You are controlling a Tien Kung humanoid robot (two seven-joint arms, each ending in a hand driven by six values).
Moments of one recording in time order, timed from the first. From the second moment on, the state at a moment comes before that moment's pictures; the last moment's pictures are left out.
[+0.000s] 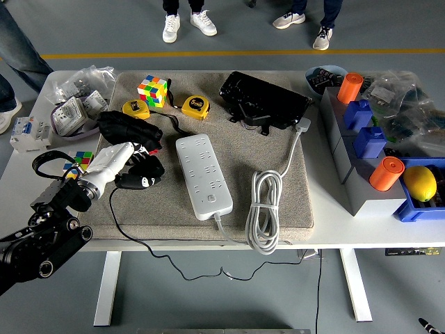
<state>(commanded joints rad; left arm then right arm) -0.48 0.30 -0.77 -0.93 1.77 0.28 0.00 -0.03 -0.29 0.90 0.42 -0.57 -0.12 0.18</state>
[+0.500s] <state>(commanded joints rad) -0.44 0.33 -0.87 -1.04 1.78 0.27 -0.02 -0.03 -0.29 0.90 0.42 -0.58 -0.12 0.18</state>
